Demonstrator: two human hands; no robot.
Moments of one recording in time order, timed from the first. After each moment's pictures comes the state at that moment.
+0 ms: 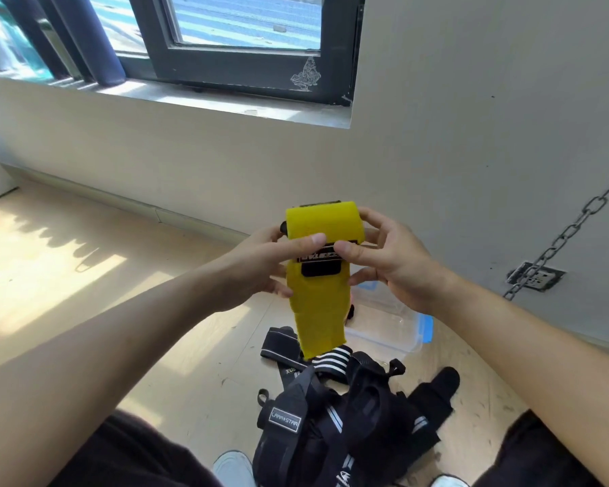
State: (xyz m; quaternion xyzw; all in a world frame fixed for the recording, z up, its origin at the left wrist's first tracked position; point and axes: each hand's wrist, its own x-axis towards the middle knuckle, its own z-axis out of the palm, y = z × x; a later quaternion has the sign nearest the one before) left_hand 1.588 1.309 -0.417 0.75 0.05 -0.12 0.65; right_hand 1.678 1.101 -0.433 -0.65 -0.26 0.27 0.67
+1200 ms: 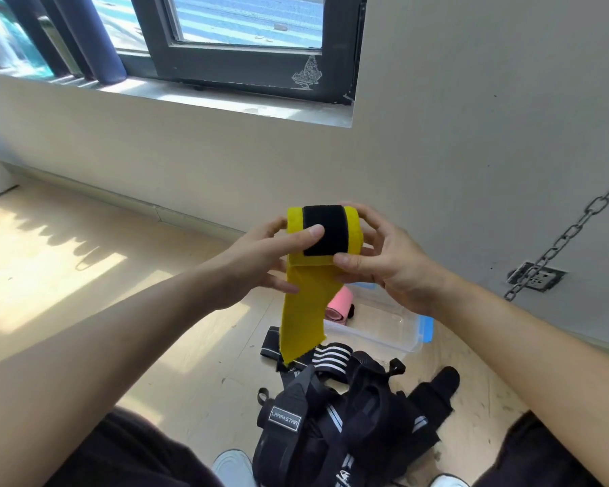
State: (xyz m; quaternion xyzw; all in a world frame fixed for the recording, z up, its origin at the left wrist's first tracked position) left_hand 1.589 1.311 -0.415 0.75 0.08 -0.09 0.65; right_hand 1.676 1.100 -0.437 -0.62 -0.28 0.29 0.67
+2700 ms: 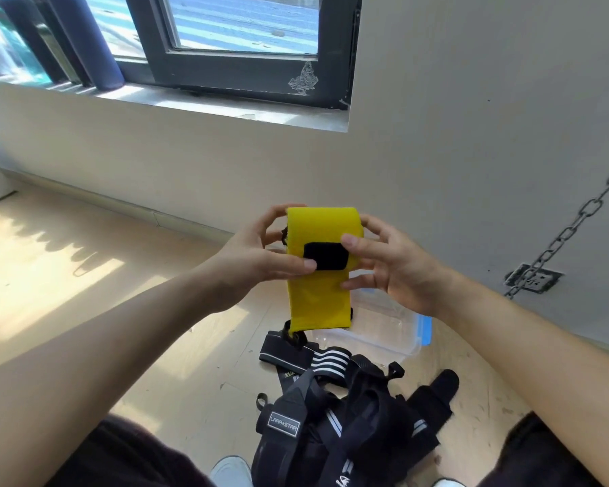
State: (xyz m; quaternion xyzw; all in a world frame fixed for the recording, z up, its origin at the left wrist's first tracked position) left_hand 1.589 1.317 -0.415 0.72 0.04 -0.05 0.69; right_hand 1.684 1.096 -0.431 -0.61 -0.21 0.35 0.68
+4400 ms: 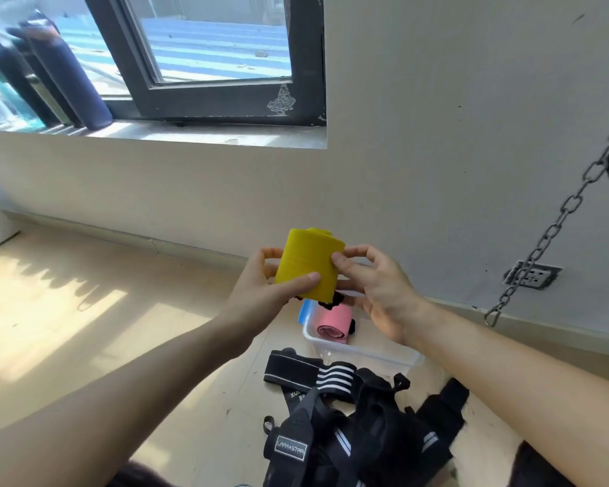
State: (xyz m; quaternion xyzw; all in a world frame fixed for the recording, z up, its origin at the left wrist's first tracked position) left_hand 1.598 1.280 -0.439 0.77 0.15 0.03 0.62; right_hand 1.682 1.103 -0.461 -0.59 -0.07 0.25 0.76
